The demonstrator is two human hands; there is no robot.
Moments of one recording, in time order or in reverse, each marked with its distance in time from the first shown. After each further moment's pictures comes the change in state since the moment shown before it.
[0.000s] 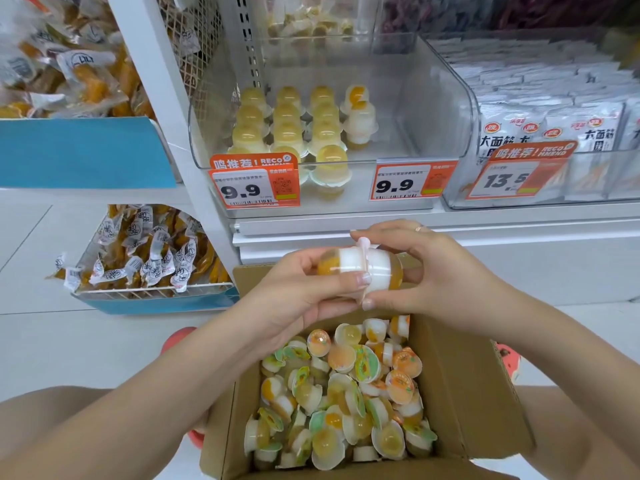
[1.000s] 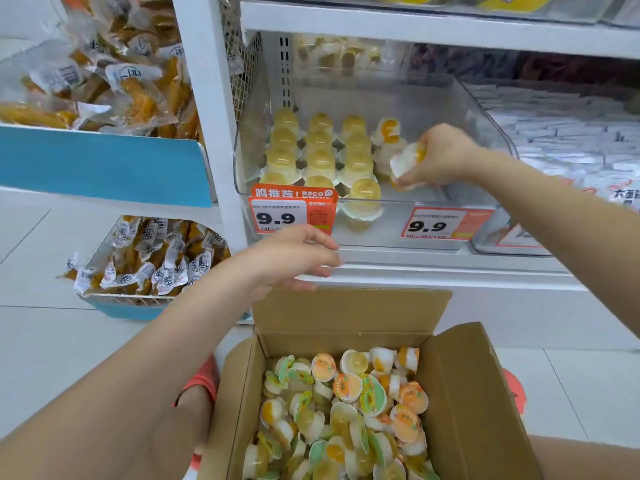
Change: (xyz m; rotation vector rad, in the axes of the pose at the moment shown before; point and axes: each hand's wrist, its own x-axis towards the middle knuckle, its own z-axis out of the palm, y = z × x) left_hand 0.029 0.067 -0.052 0.628 0.230 -0.070; right_hand 0.187 0.011 -0.085 -0.603 0.162 0.406
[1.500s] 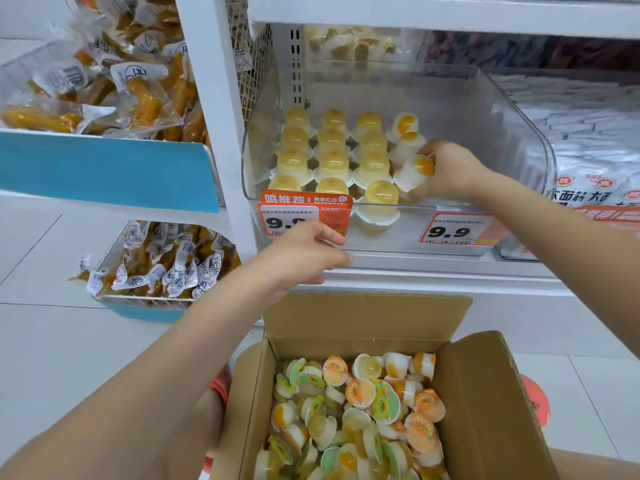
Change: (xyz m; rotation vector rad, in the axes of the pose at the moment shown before) left_hand 0.021 -0.003 -0.002 0.028 0.103 0.038; right_hand 0.024 0.020 0.039 0.117 0.012 -0.111
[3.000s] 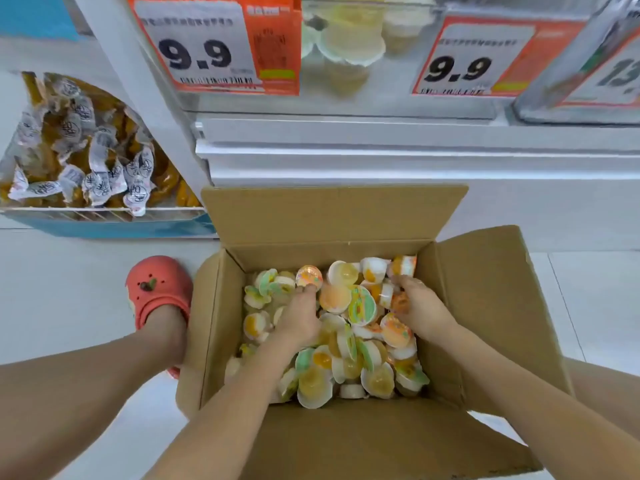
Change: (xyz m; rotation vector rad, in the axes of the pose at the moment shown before) left_hand 0.051 -0.280 0.183 0.536 -0.159 -0.138; right_hand -0.225 0.153 0.261 0.106 -0.475 0.310
